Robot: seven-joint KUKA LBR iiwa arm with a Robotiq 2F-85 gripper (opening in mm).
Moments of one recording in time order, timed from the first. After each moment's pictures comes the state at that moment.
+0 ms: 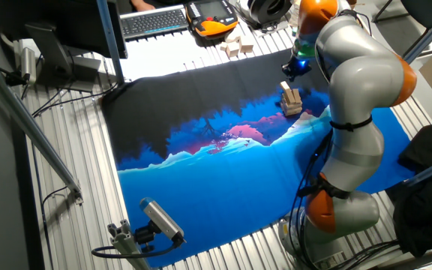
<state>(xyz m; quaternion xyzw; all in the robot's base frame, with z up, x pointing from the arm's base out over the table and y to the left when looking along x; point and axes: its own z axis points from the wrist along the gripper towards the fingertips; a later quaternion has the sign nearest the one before) 0.586 -0.163 0.174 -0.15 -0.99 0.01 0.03</state>
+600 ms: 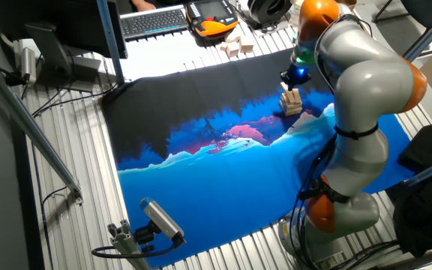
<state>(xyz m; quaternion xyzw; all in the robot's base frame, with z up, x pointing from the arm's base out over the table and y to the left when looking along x) 0.542 -0.131 0.181 -0.18 -0.98 0.01 0.02</state>
